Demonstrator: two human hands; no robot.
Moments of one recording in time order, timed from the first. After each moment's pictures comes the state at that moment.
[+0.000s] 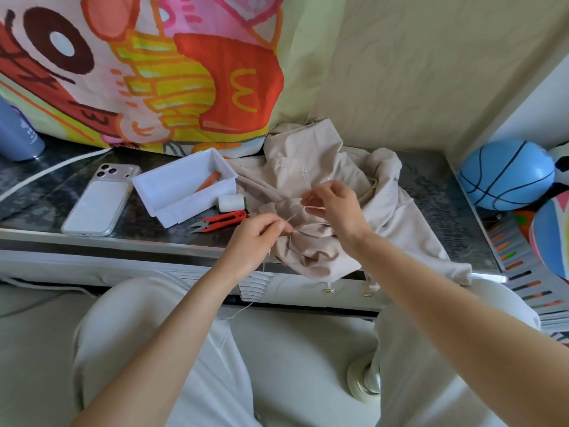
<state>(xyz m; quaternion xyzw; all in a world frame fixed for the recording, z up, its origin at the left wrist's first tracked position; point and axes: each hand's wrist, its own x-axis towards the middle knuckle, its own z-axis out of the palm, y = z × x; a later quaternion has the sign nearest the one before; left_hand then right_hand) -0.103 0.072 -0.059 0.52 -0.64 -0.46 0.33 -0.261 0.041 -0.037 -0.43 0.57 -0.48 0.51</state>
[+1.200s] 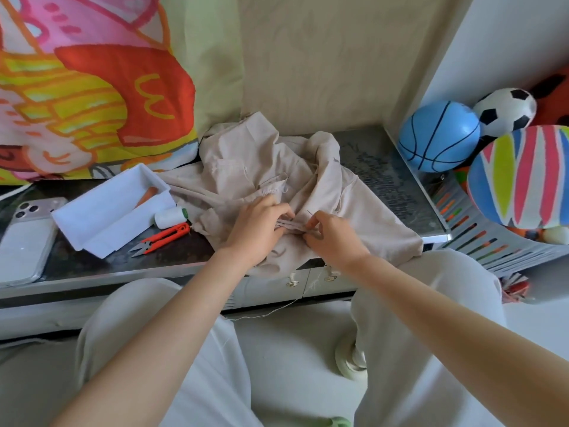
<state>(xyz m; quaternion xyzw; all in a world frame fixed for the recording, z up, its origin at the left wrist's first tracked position) -0.193 0.036 -0.076 0.44 -0.87 -0.17 0.17 -0.348 0.090 -0.080 -0.61 0.72 -0.22 0.25</state>
